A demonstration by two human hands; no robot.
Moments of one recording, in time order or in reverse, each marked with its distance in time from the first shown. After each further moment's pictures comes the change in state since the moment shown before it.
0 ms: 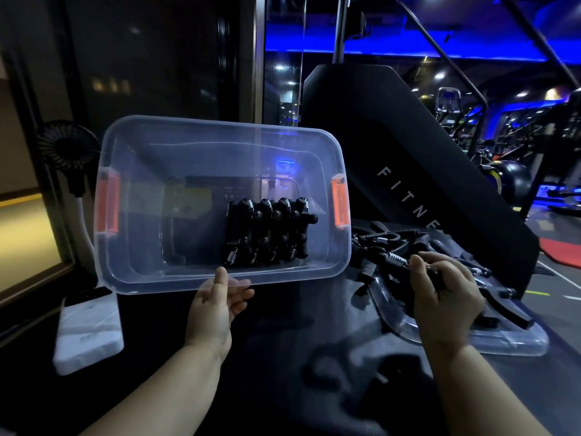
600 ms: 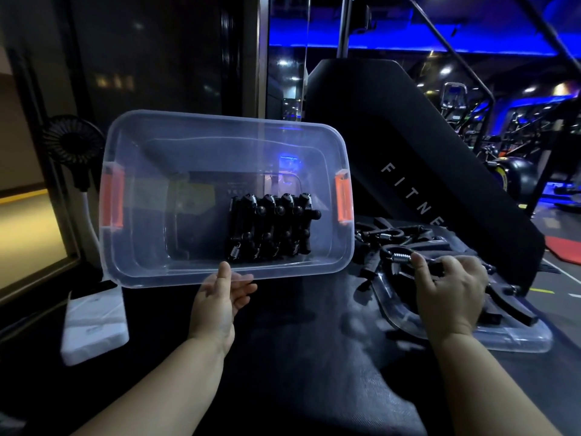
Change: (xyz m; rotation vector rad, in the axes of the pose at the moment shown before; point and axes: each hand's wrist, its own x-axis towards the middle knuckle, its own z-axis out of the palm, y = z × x) left_hand -0.002 0.004 0.001 -0.005 -0.001 0.009; right_hand 0.010 0.002 -0.005 -0.408 -0.241 0.238
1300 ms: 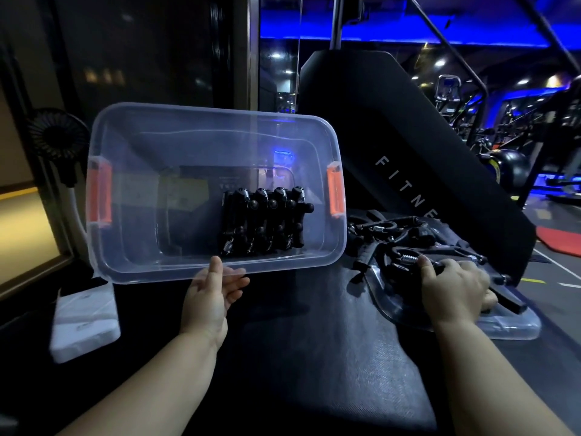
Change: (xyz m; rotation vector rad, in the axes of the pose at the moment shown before) left_hand 0.005 -0.005 -0.002 0.000 -0.001 -0.009; right_hand 0.014 0.038 0.009 -0.382 -0.187 0.245
